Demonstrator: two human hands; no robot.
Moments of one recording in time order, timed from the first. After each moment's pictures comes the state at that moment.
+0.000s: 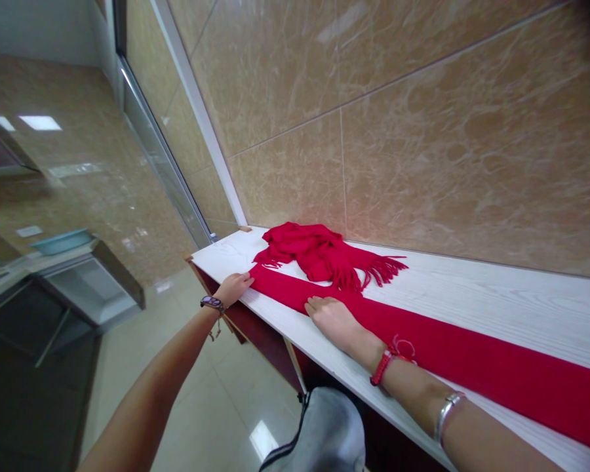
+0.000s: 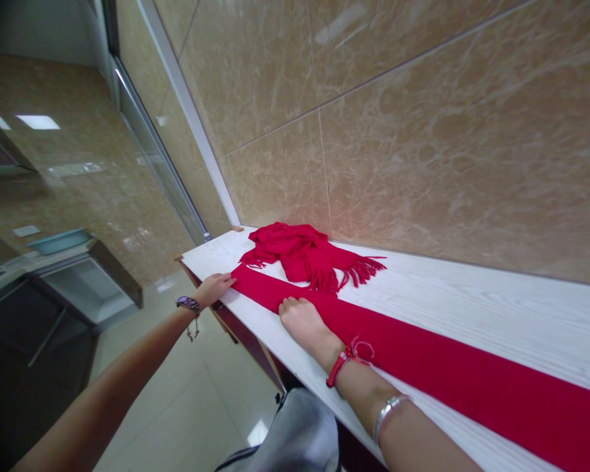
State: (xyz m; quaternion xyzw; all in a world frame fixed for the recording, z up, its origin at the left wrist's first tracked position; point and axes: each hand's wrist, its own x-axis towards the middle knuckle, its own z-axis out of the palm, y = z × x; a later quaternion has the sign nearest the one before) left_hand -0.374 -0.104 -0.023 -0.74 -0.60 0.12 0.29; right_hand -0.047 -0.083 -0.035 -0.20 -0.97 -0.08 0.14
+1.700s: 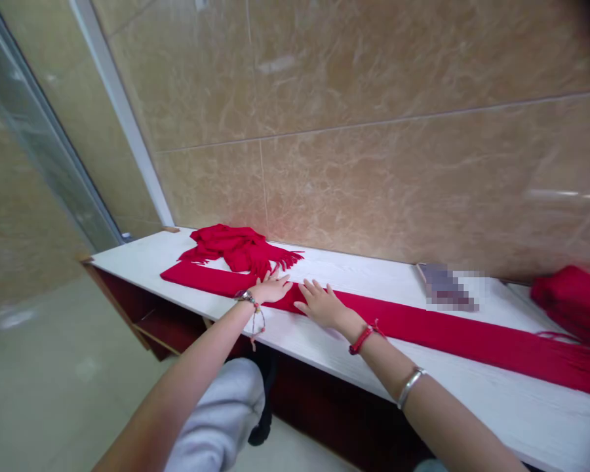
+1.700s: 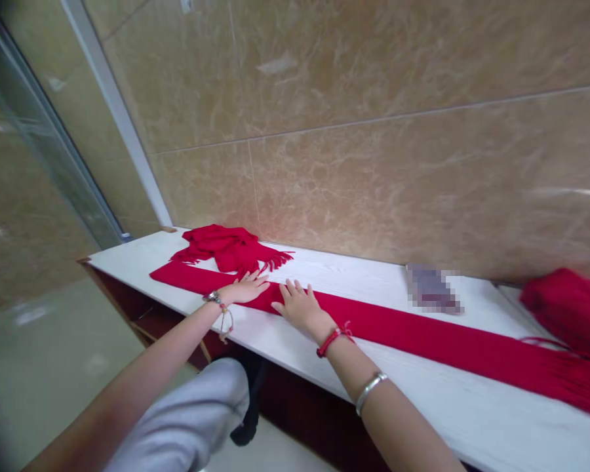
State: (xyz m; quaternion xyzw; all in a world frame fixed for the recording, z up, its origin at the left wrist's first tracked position) left_hand -0.078 -0.054 -0.038 -0.79 -0.61 -0.01 0.02; right_hand 0.128 -0.106 -0.025 -0.45 -0.89 0.03 0.07
